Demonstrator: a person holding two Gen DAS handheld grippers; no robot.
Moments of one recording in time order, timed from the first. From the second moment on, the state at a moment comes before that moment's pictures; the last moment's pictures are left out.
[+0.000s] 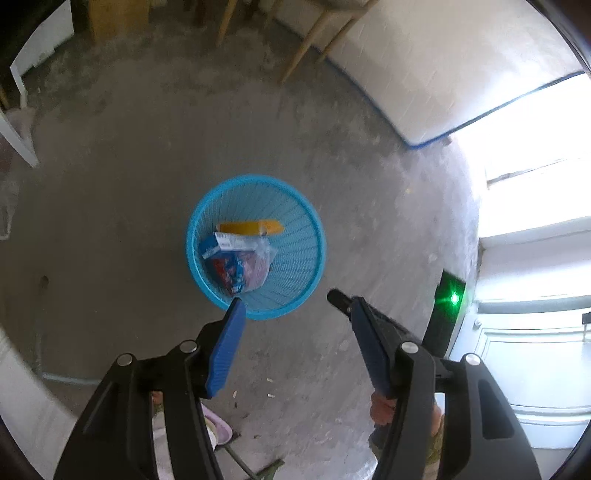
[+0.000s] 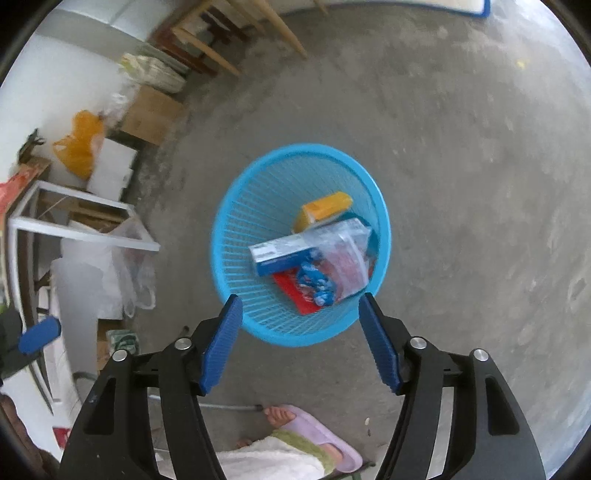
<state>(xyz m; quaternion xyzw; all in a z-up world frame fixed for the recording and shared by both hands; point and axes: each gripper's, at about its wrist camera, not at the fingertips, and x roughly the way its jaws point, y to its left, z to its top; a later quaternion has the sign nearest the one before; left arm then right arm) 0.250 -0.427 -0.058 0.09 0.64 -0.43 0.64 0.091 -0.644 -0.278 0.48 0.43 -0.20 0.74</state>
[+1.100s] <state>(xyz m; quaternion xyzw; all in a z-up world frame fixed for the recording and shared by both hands) 0.083 0.153 -0.015 -0.19 0.44 -0.10 0.87 0.188 -0.169 -0.059 0.07 0.48 0.37 0.79</state>
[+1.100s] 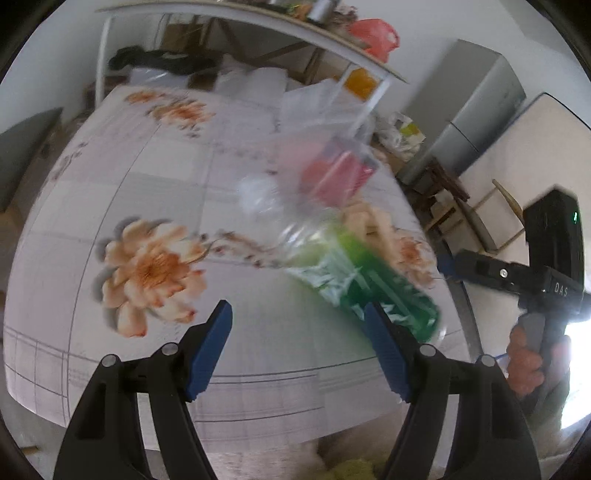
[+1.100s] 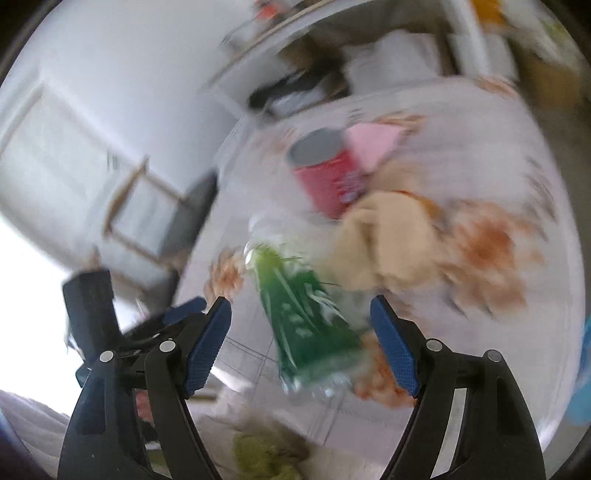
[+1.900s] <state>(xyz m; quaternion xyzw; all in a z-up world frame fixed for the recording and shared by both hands) 0.079 0.205 -0.043 -0.22 0.44 -0.09 0.86 0.194 -0.050 -0.091 -0.07 0.56 0.35 0.75</state>
